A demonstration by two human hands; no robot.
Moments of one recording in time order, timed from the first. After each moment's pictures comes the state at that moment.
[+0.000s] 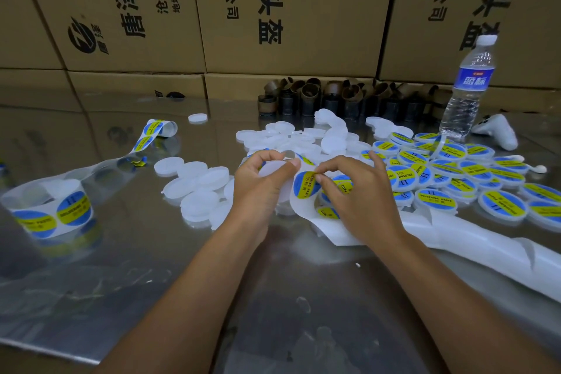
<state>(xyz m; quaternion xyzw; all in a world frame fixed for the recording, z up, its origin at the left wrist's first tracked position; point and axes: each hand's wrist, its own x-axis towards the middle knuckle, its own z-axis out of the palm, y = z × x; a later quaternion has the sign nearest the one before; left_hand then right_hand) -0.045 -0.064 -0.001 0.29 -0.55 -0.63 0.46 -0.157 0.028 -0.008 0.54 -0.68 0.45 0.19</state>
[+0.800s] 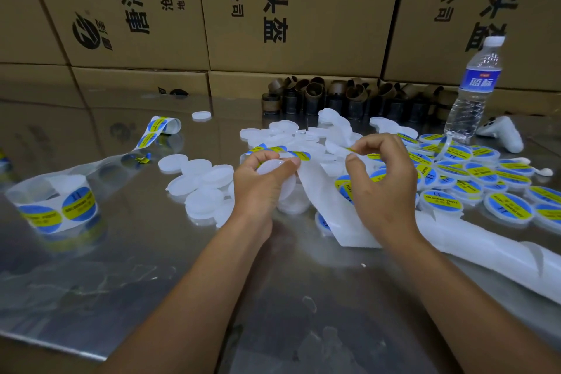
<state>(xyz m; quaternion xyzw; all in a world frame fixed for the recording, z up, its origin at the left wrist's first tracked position) -0.046 -0.069 -0.005 0.31 -0.51 -0.63 0.50 -0.145 0.033 0.011 0.44 -0.60 0.64 0.16</state>
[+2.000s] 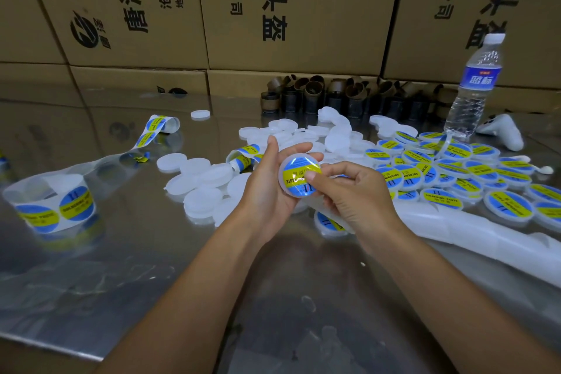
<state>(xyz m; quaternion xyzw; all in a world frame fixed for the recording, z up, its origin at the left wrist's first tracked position) -0.049 -0.069 0.002 0.15 -0.44 -0.82 0.32 -0.124 0.030 0.012 0.31 -0.59 0.70 -0.26</state>
